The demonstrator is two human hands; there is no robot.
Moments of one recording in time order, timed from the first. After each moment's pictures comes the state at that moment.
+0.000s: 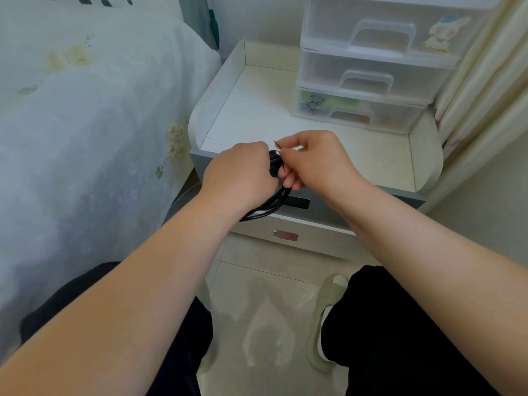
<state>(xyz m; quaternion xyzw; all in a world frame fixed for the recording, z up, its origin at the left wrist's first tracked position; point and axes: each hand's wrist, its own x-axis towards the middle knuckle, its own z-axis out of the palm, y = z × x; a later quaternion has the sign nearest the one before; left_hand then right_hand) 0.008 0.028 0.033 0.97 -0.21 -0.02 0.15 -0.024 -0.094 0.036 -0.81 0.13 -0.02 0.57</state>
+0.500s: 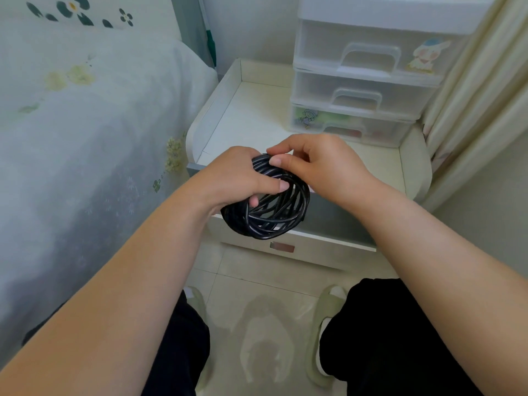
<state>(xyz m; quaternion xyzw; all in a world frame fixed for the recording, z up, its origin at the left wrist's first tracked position) 0.022 0.038 0.052 0.85 -0.17 -0.24 0.44 -0.022 -0.123 0.051 -0.94 -0.03 -0.08 0.34</state>
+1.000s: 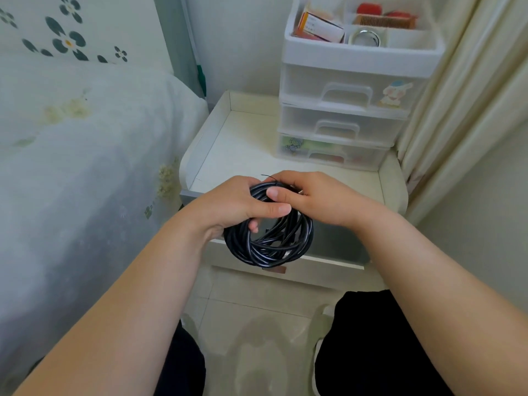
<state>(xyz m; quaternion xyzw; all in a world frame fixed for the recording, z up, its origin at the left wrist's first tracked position) 0.024 0.035 0.057 0.74 -0.22 -0.34 0.54 -0.025 -0.139 0.059 -0.94 -0.08 0.04 0.33</state>
